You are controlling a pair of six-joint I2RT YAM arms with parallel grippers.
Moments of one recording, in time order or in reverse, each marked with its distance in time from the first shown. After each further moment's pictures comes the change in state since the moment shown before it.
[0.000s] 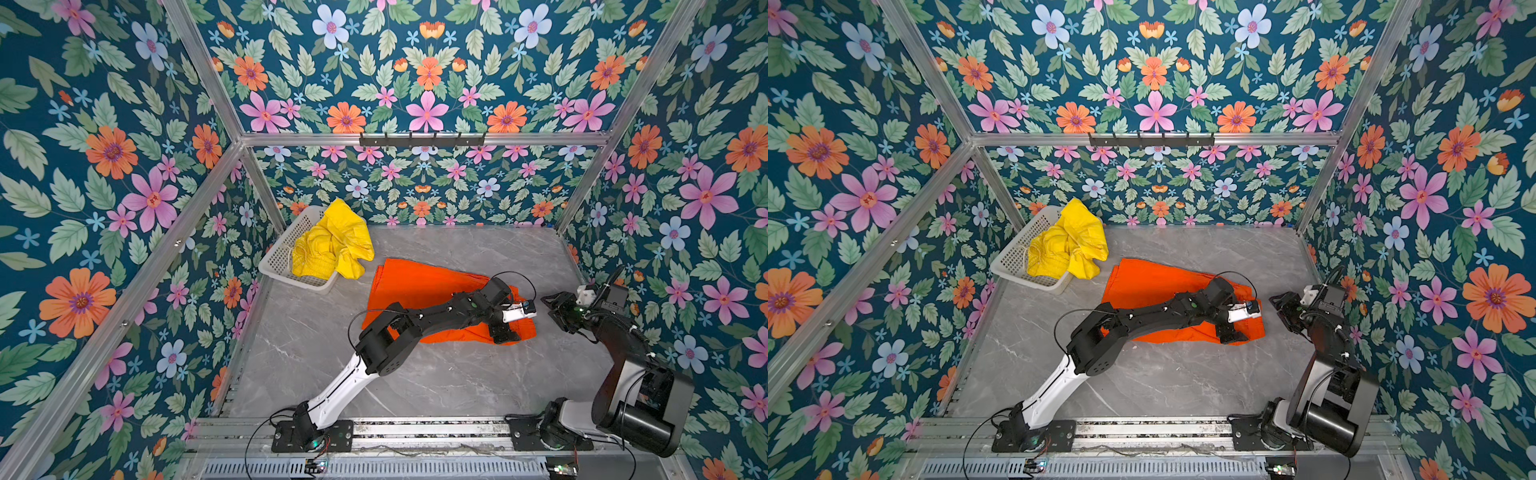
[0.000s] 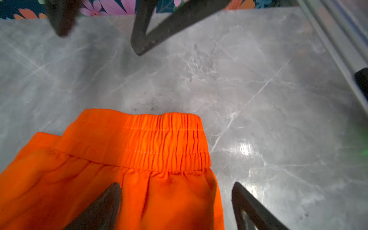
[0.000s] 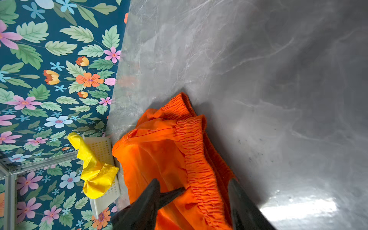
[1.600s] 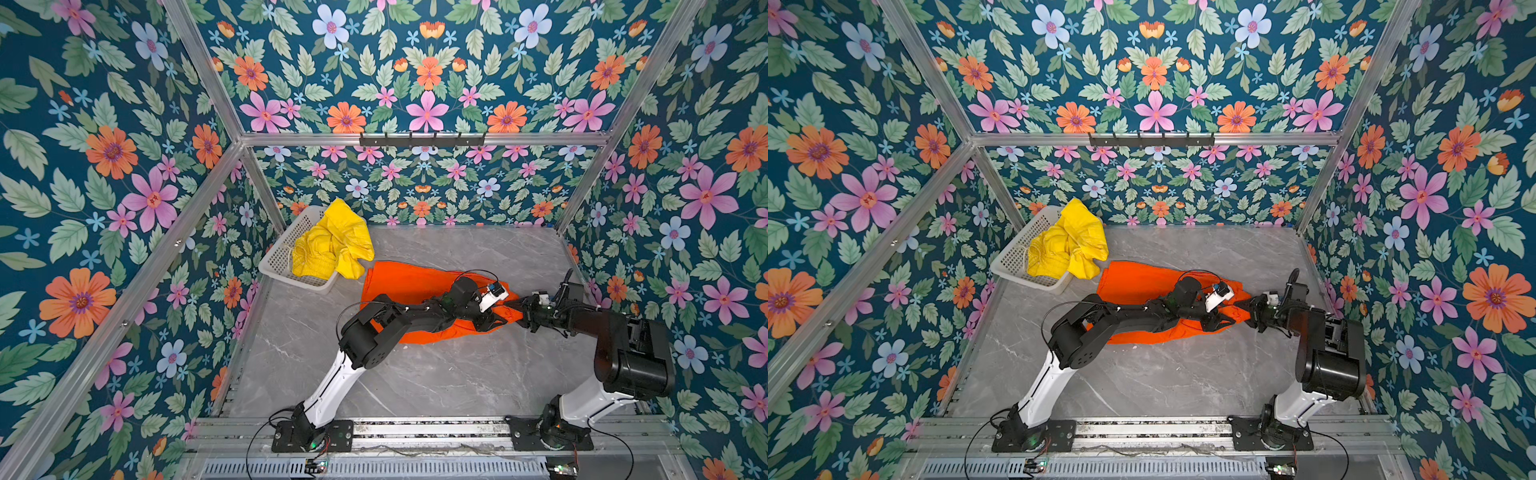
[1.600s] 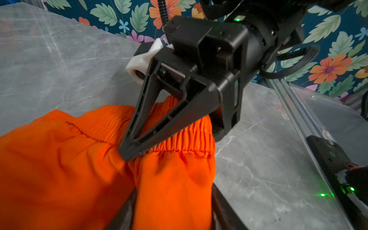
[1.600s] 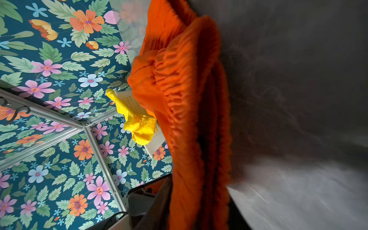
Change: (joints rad) left arm 0.119 -0.194 -0.450 0.581 0.156 -0.426; right arm 0.223 0.289 -0.007 0.218 -0.290 0.286
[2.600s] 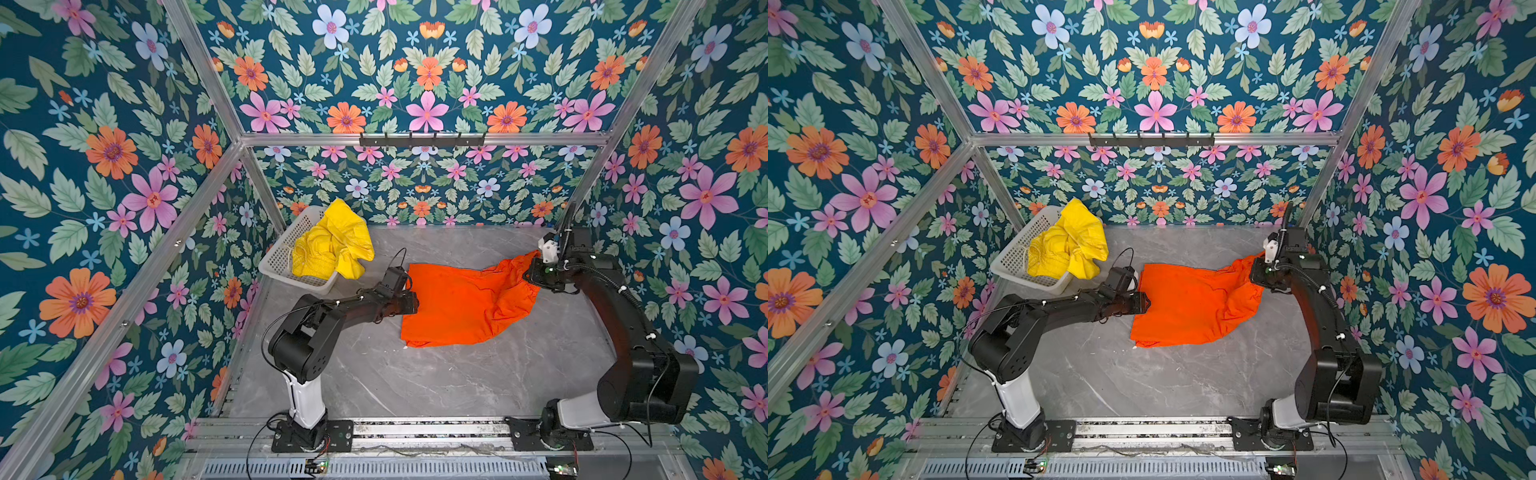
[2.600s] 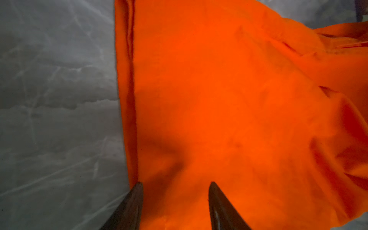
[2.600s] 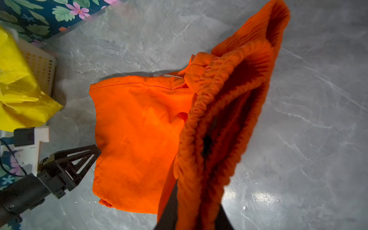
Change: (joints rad) left arm 0.359 -0.418 -0.478 -0.426 -0.406 -0.550; right arm 0.216 -0.158 0.632 -0.764 0.668 -0.686
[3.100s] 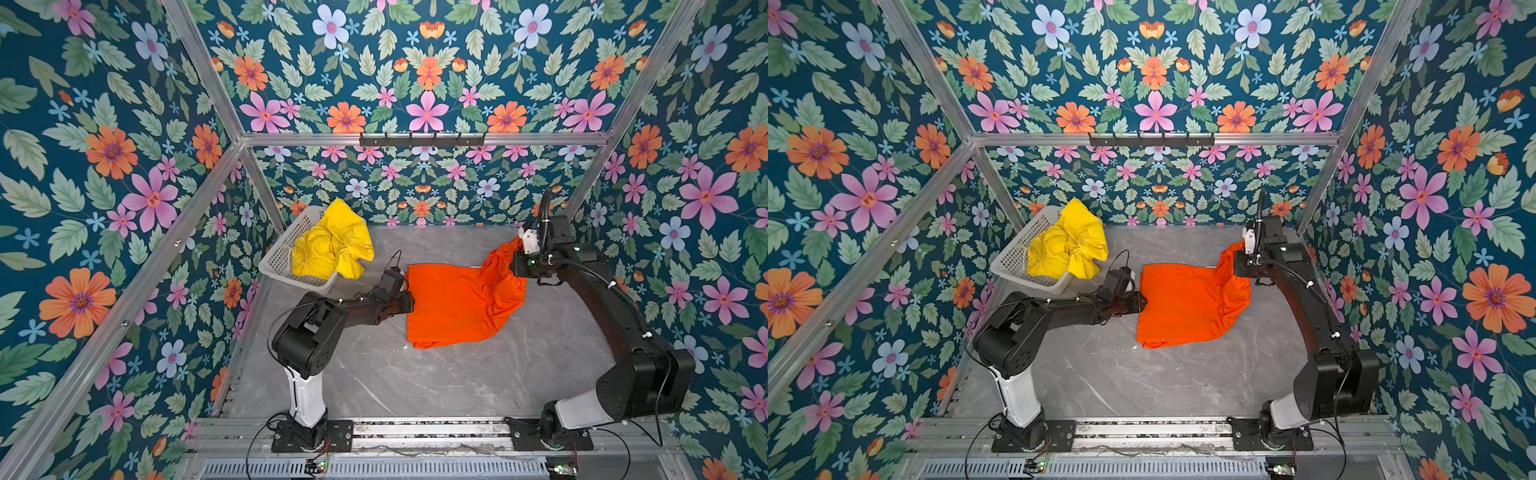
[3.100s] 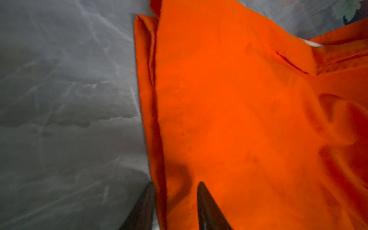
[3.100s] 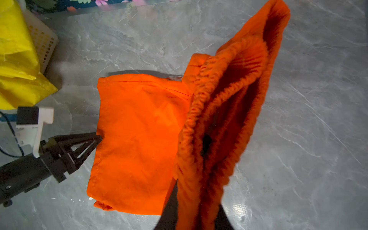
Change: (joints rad) left arm 0.010 0.052 -0.044 0.191 0.020 -0.012; right arm 0.208 0.040 0.109 -0.022 0.156 -0.038
